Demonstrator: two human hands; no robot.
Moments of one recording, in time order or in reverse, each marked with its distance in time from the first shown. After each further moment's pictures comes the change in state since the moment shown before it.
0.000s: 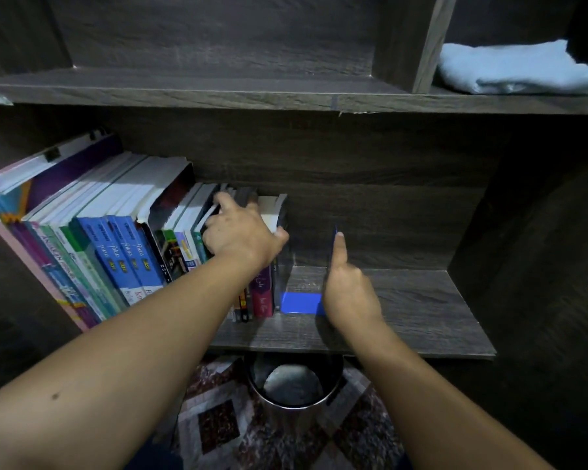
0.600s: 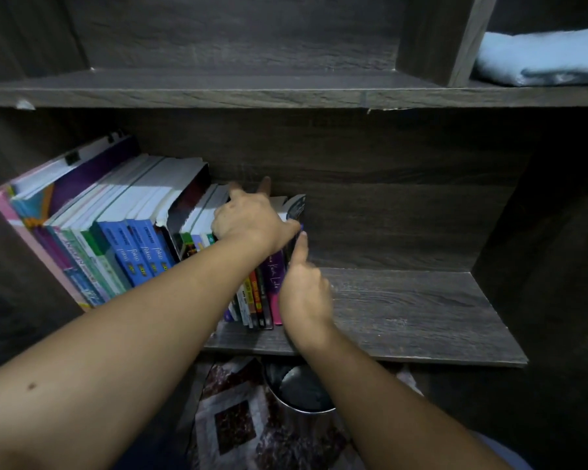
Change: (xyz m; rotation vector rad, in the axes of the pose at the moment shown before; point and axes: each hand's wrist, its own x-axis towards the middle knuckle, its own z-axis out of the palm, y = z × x) left_hand 0.023 -0.013 -0.015 -0.054 -0.047 0.040; right_hand 0.001 -0.079 0.036 0.103 0.015 -0.017
